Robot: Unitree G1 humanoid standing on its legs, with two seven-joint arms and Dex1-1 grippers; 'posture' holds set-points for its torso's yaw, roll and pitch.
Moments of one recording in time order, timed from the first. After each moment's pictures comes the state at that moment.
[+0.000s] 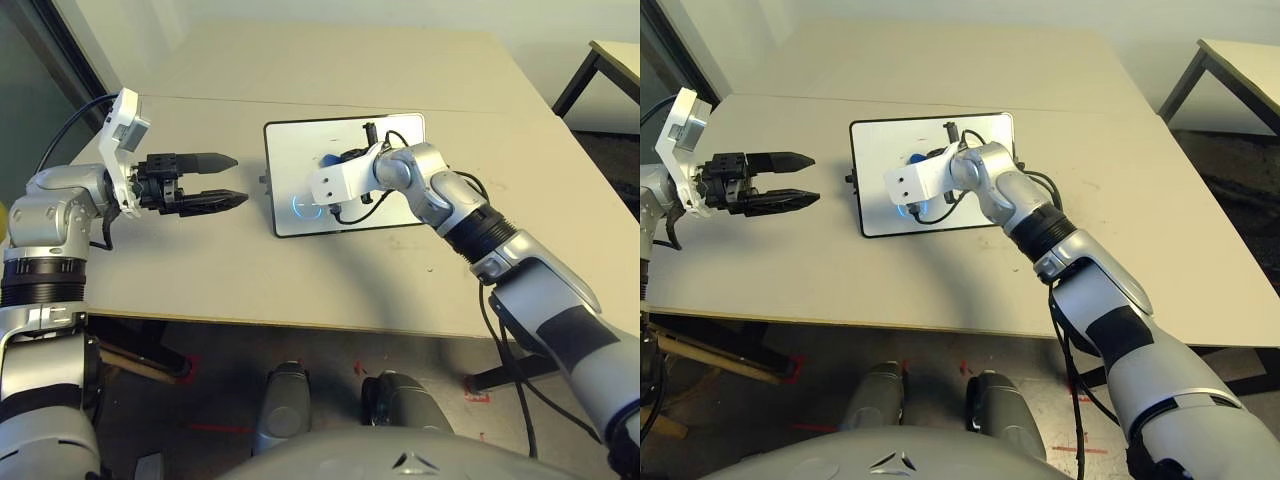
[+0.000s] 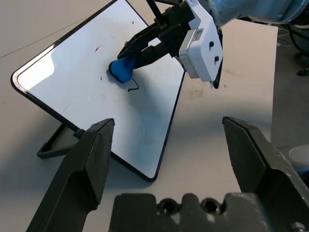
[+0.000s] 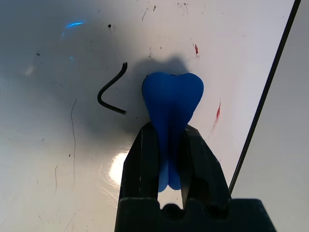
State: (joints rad) left arm -0.61 0.85 0.11 0.32 -0.47 0.48 -1.45; right arm -1.01 -0.26 0.60 0.54 -0.76 0.10 0.69
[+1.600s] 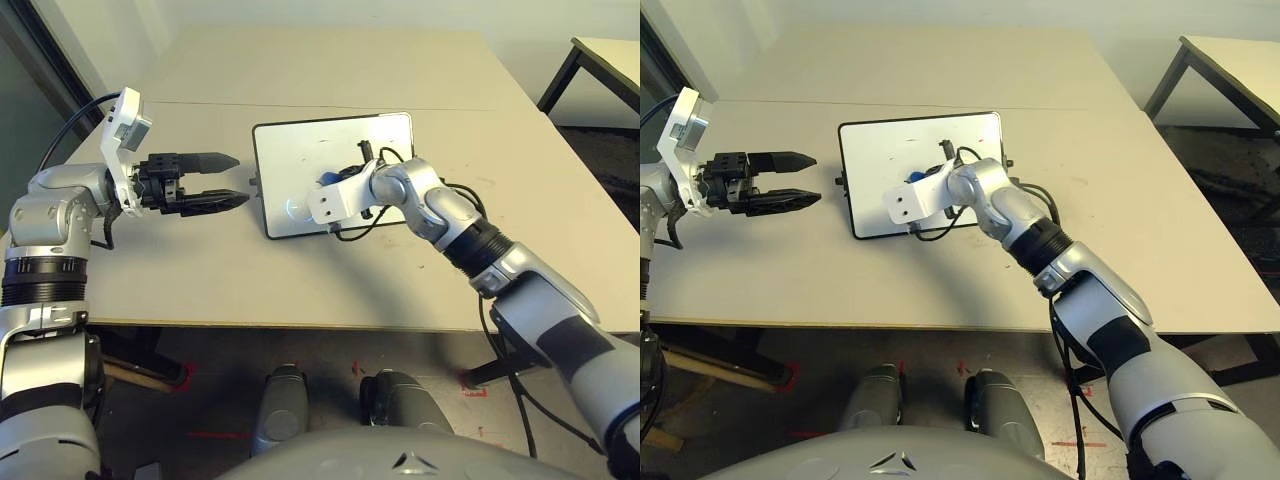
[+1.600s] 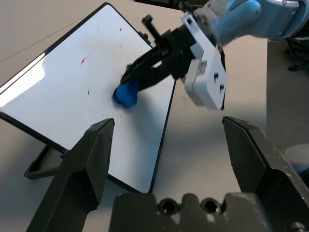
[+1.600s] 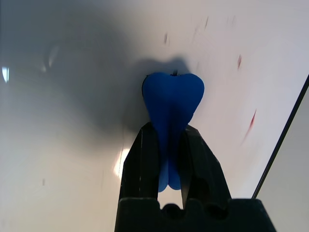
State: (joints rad) left arm -0.62 0.85 0.10 0.29 -0.48 0.49 -1.44; right arm -0.98 -0.19 0.65 0.51 -0.81 0.12 0.71
